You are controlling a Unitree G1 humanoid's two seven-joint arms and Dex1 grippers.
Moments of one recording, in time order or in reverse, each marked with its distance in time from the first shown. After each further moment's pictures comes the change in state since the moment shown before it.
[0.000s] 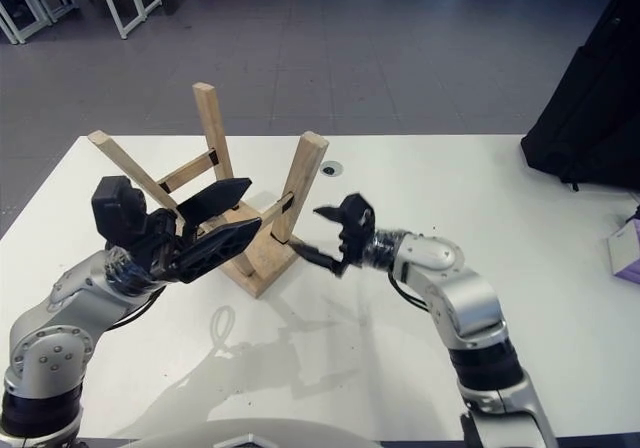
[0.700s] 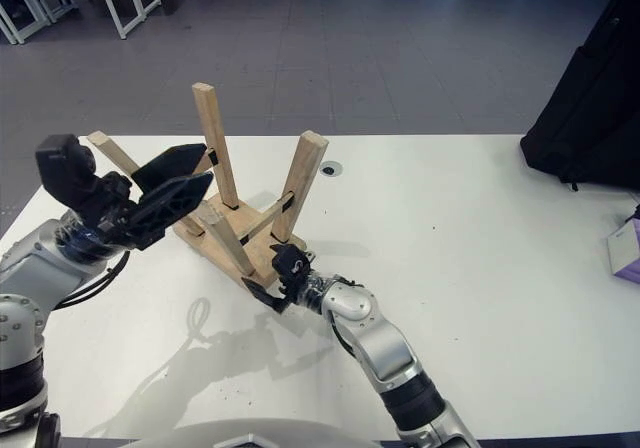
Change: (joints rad) left arm -0.080 0.160 0.210 0.168 -0.175 0.113 0.001; right arm 0.114 0.335 0.285 0.161 -0.313 -0.254 -0.339
